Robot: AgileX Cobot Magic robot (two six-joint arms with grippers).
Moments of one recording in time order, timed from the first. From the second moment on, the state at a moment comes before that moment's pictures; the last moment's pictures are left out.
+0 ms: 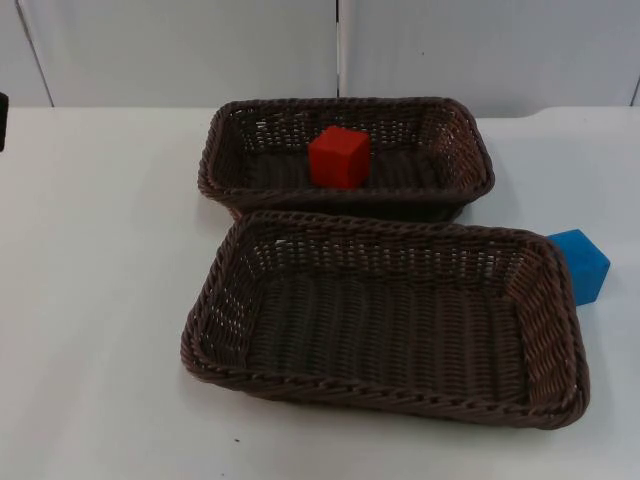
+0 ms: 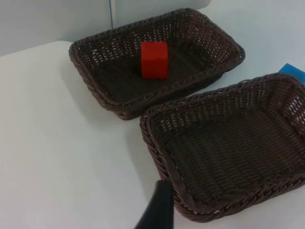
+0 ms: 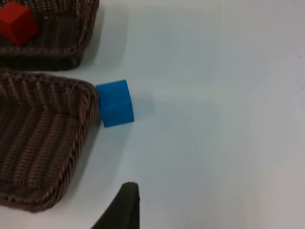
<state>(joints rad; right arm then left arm) 0.12 0.40 -0.56 -0.06 0.85 0.04 -0.37 0.62 -0.59 -0.27 0.61 0.23</state>
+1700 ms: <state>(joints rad) 0.12 1.39 -0.95 -0.06 0.80 -0.58 -0.37 0.62 -0.59 -0.27 0.61 0.23</state>
